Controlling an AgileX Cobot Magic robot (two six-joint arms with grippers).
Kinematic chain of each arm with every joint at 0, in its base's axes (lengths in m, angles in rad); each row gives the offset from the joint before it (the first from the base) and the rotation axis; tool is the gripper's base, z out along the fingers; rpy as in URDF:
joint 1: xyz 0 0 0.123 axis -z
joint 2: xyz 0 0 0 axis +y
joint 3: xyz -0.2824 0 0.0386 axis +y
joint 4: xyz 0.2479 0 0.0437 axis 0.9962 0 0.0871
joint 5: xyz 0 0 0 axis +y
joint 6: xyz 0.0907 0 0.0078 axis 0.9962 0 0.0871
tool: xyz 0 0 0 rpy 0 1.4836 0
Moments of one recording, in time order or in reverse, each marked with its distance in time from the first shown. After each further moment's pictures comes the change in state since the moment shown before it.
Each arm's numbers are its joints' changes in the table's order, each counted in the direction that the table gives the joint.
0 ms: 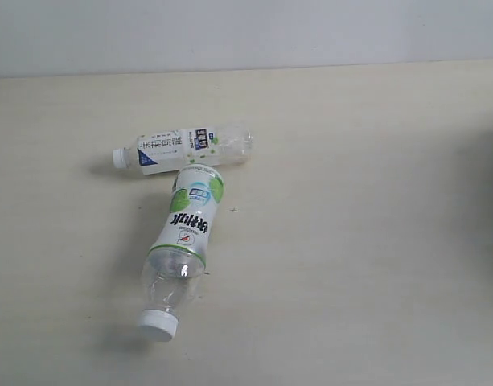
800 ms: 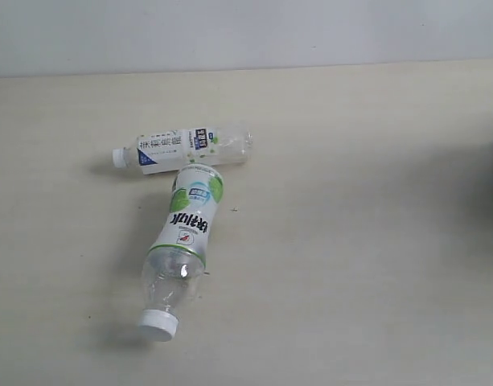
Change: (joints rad) left arm 0.000 0.000 0.000 0.000 0.000 0.000; right arm -0.128 -0.262 -0.009 -0.088 0.324 -0.149
